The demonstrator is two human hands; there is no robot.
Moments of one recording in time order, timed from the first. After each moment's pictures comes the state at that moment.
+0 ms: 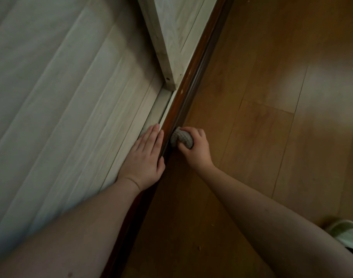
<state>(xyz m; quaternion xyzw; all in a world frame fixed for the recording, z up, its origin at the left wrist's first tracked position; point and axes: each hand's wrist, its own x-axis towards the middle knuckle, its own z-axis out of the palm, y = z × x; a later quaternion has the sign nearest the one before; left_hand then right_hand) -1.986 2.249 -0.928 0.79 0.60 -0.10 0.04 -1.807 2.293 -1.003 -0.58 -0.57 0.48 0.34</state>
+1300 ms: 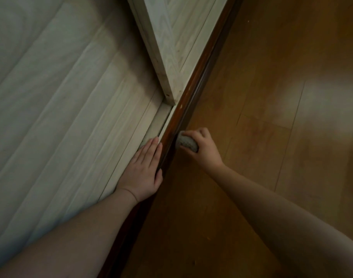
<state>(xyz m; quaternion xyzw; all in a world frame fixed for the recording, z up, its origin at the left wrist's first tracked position) -1.987 2.249 -0.924 0.79 0.60 -0.11 0.06 -1.774 2.332 -0.995 -0.51 -0.71 0.40 0.27</state>
